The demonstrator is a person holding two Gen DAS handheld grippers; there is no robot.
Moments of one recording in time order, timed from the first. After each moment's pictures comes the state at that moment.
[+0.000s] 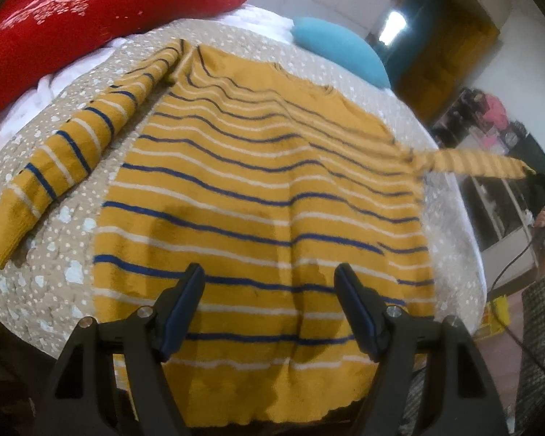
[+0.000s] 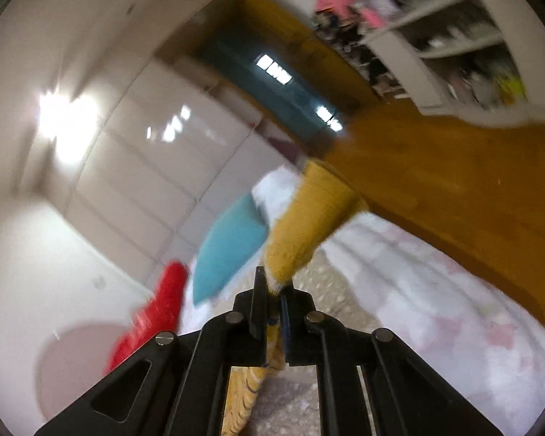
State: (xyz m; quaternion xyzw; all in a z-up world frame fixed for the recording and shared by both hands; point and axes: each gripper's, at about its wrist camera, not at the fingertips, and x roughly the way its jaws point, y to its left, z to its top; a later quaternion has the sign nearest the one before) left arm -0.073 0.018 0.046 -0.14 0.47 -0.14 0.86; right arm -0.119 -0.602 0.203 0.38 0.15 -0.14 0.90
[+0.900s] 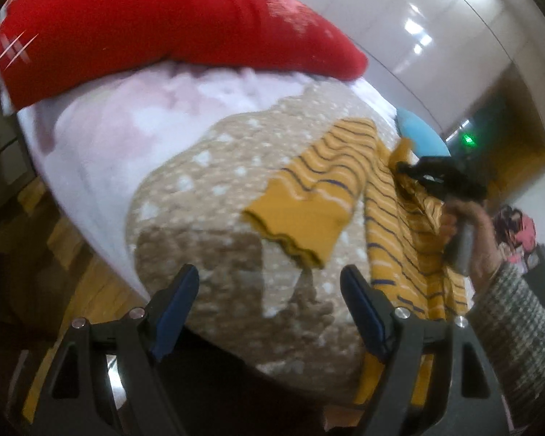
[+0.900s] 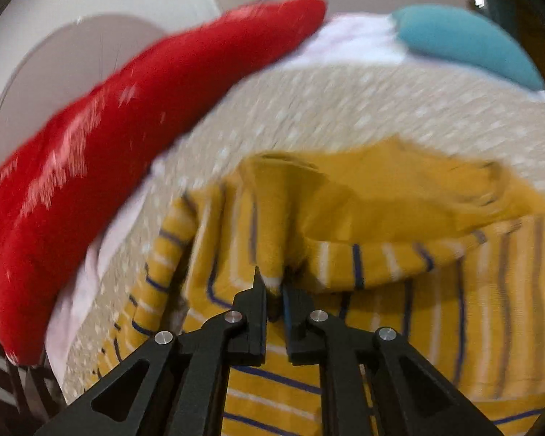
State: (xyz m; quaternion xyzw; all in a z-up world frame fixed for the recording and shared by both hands) left arm -0.139 0.240 0.013 -0.29 0.40 0.01 0.87; right arm 0.168 -0.067 0.035 0.08 0.47 0.13 0.87
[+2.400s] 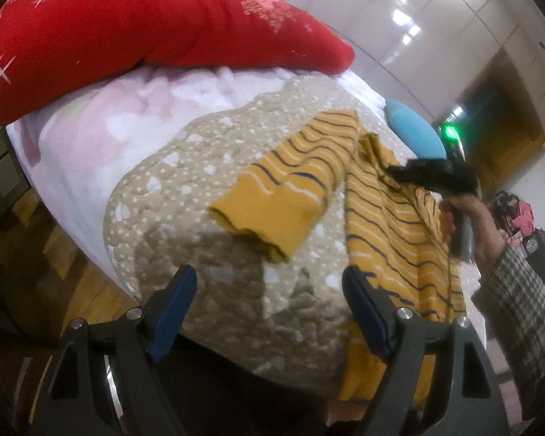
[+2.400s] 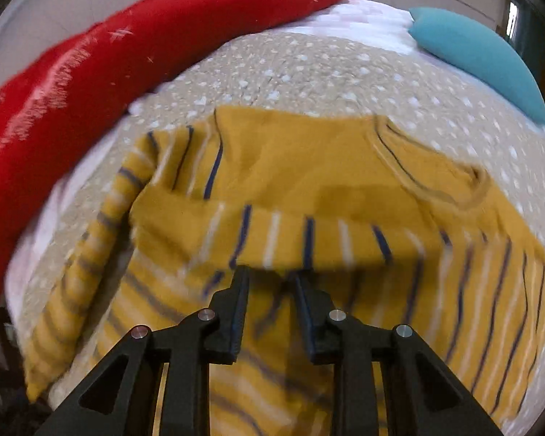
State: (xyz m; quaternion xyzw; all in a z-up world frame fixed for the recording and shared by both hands) left arm -0.130 0.220 0.023 -0.27 0.41 -0.01 0.87; right arm 0.196 -0.071 0.035 -0.04 0.51 0.10 0.86
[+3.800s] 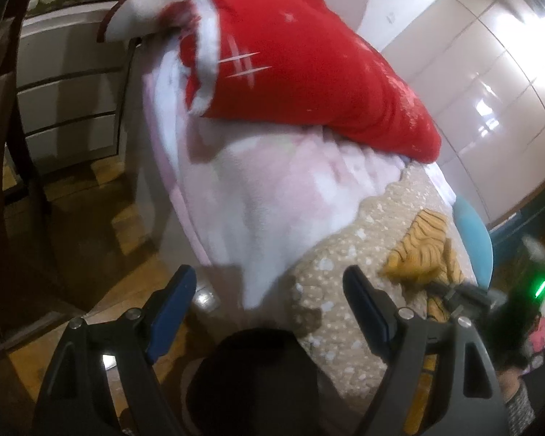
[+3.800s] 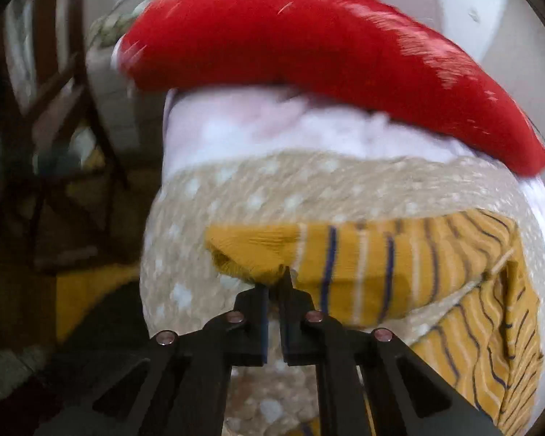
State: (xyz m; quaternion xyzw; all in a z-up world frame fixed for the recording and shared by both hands) left arm -0.207 0.337 0.015 -0.37 0.34 0.17 0.85; right arm -0.025 0.131 0.044 -0.25 0.38 0.41 0.79
